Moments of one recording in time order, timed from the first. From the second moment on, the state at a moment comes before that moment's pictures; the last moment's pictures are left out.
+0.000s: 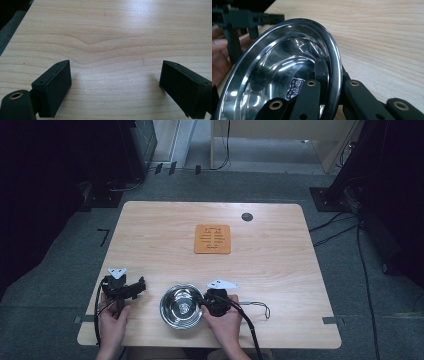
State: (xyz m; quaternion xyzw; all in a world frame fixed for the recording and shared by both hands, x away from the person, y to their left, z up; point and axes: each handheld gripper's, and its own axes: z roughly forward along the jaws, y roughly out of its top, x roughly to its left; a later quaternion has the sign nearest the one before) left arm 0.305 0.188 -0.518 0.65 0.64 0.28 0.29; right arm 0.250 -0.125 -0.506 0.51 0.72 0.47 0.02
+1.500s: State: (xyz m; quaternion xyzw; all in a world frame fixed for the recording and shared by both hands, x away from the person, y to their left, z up) left arm 0.305 0.188 -0.519 0.65 0.64 0.28 0.29; right arm 0.290 -0.186 -0.482 0.58 0.64 0.49 0.08
